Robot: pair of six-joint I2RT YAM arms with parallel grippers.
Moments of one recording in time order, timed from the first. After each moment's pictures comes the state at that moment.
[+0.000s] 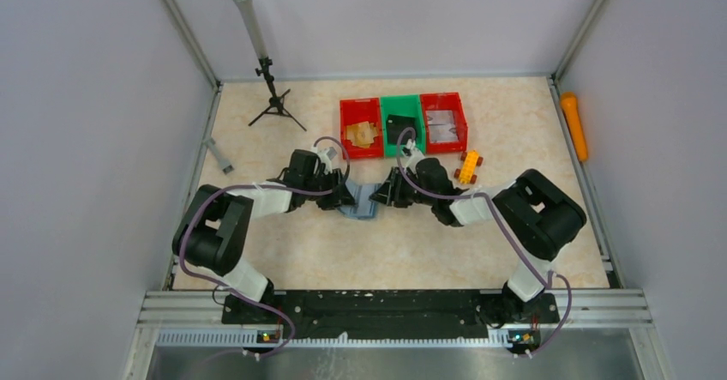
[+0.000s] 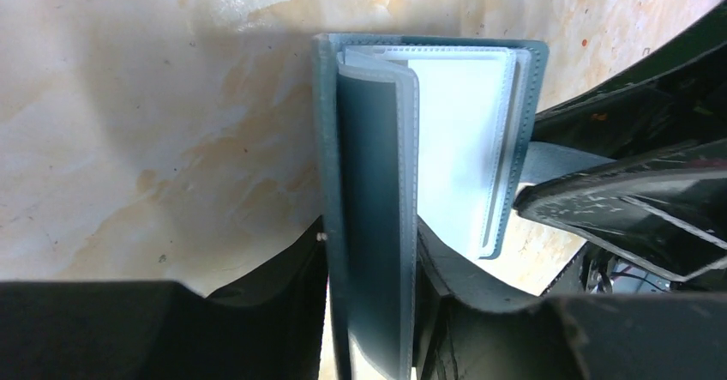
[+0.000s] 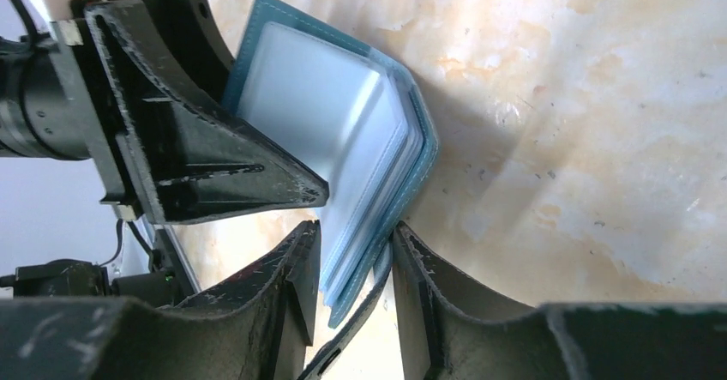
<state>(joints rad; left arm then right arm) -0.36 1.60 0.68 0.08 0.52 -0.53 0.68 1.74 0.67 0.63 -0.32 0.78</state>
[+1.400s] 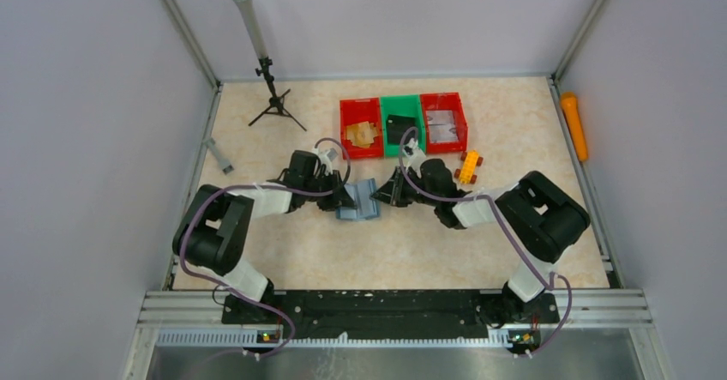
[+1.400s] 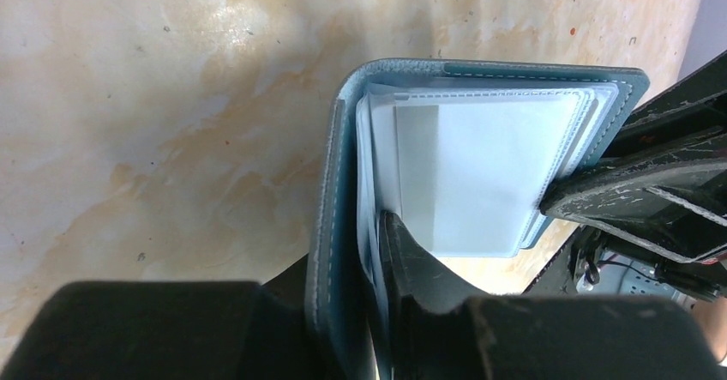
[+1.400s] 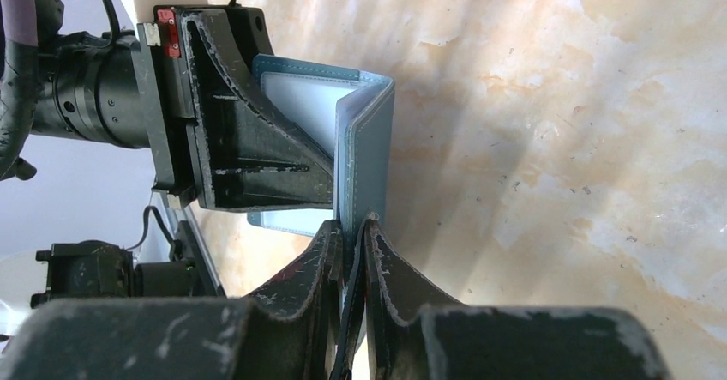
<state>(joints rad) -0.35 1.61 0.67 0.08 0.57 -0.55 0.68 1.72 0.63 0.73 -0.37 0.79</state>
